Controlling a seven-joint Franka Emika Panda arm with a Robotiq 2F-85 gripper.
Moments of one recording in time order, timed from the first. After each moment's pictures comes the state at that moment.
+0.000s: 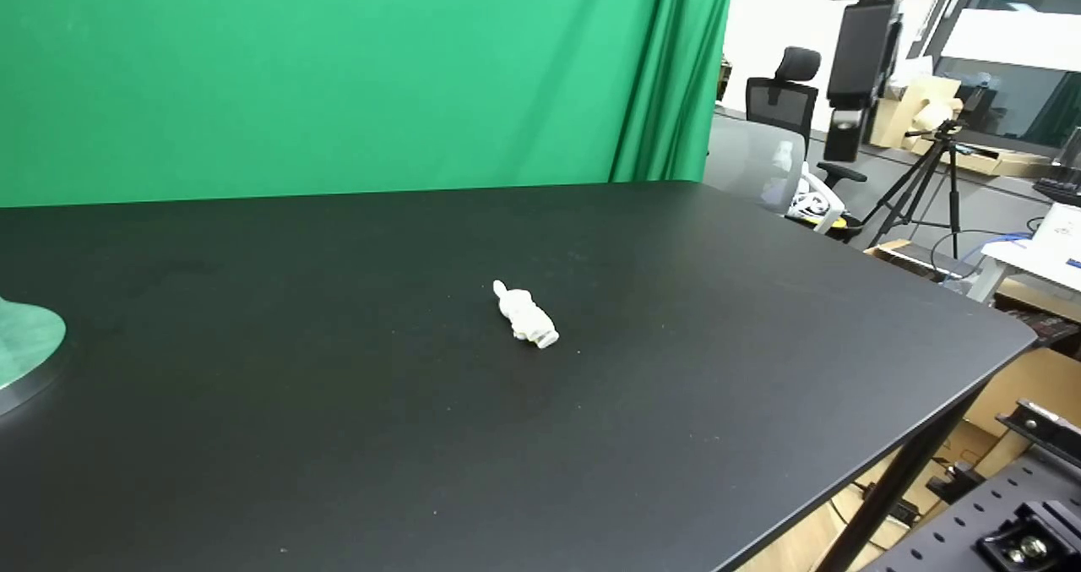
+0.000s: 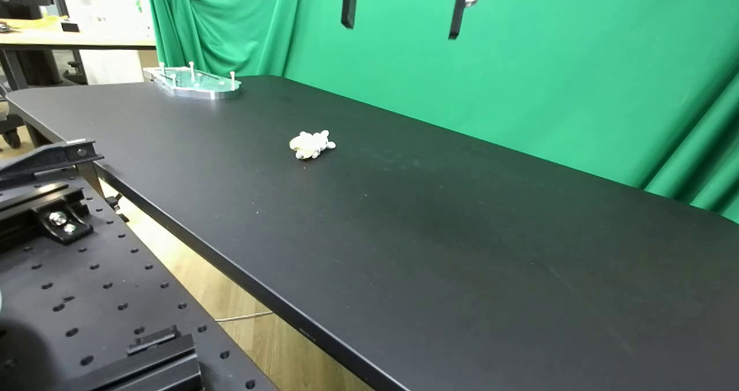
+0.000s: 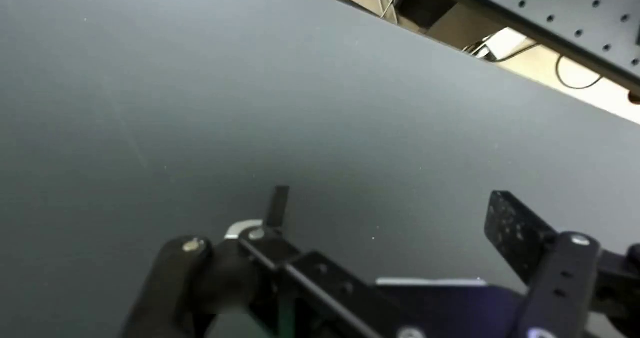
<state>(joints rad) -0.03 -0.37 -0.17 -2.68 -0.28 2.20 -0.48</state>
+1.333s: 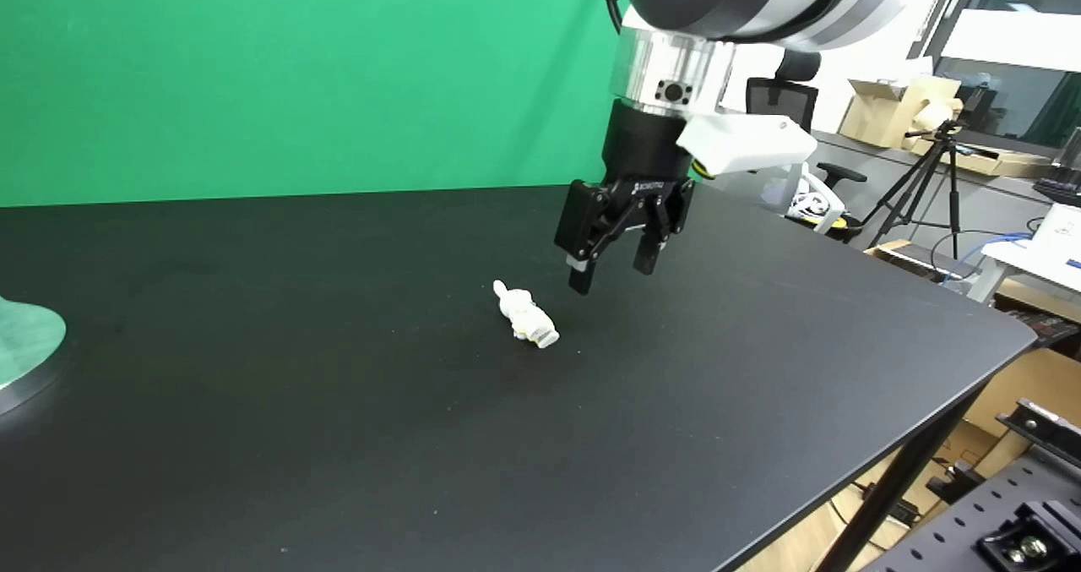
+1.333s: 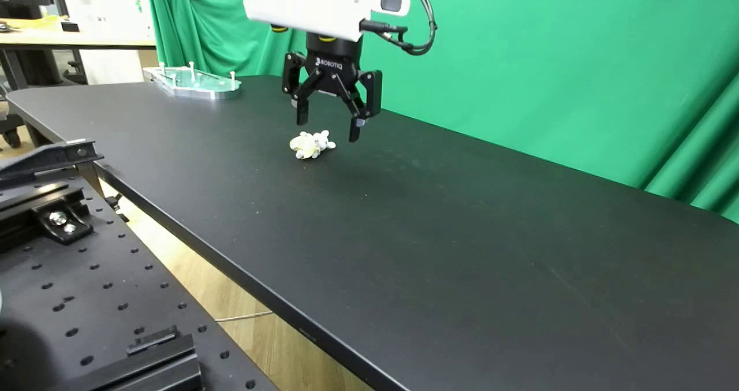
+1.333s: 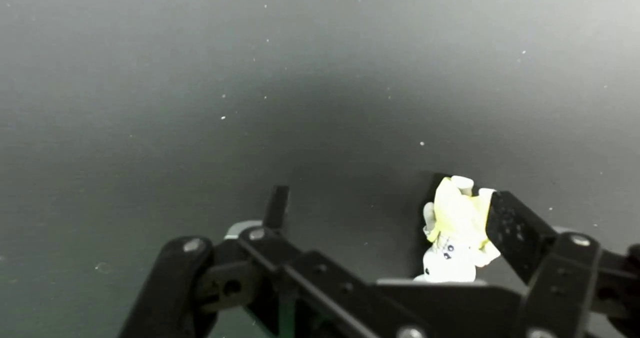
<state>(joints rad) 0.06 0.15 0.04 -2.66 0.02 2.86 -0.17</state>
